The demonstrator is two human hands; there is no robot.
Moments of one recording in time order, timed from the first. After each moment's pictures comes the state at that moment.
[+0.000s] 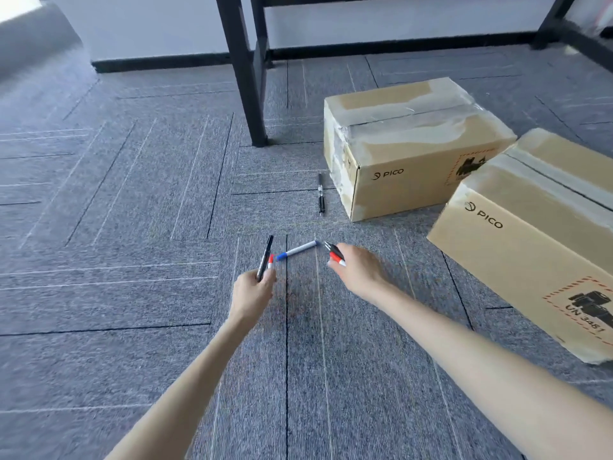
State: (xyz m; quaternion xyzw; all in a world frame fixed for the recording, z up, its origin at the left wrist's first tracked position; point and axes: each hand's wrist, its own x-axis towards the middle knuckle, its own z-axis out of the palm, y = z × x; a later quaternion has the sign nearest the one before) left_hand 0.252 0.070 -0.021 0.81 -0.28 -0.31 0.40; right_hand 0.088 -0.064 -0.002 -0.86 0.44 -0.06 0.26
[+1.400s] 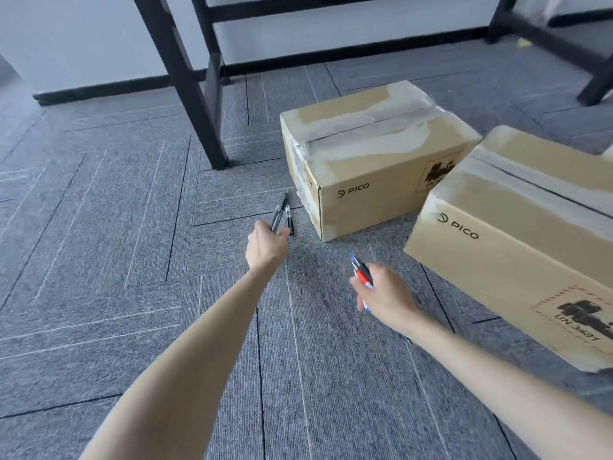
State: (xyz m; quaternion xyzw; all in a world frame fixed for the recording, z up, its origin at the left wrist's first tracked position) left_hand 0.259 -0.114 -0.026 0.88 -0.30 -0.21 0.29; right_hand 0.022 -0.089 0.001 -0.76 0.52 -0.14 0.37
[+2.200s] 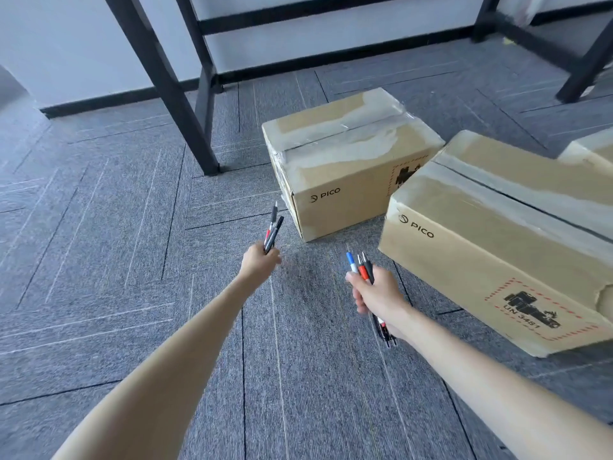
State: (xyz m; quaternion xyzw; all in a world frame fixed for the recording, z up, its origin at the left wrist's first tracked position) left_hand 0.227 -0.079 -0.008 0.82 -0.33 -0.37 0.29; right_hand -0.020 -0.085 0.033 -0.55 0.55 -0.19 0.60
